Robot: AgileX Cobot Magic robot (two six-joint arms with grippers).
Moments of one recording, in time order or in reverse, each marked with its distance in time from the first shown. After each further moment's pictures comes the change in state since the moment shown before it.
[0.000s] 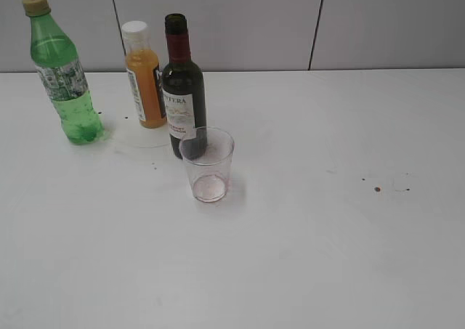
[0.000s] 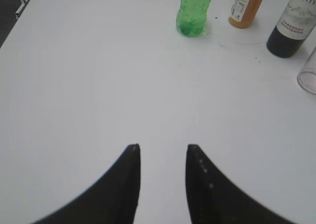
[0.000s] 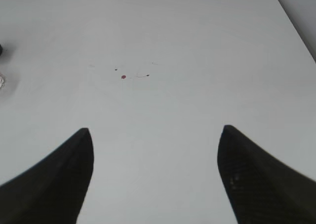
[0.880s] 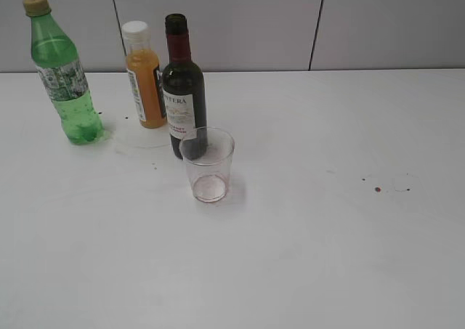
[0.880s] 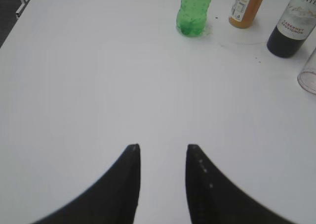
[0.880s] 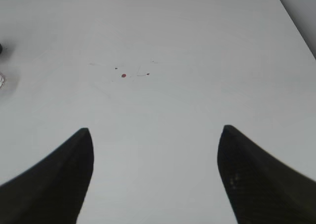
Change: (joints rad) left arm 0.000 0.000 0.000 0.000 0.000 0.000; right arm 0.000 0.000 0.002 0.000 0.003 0.001
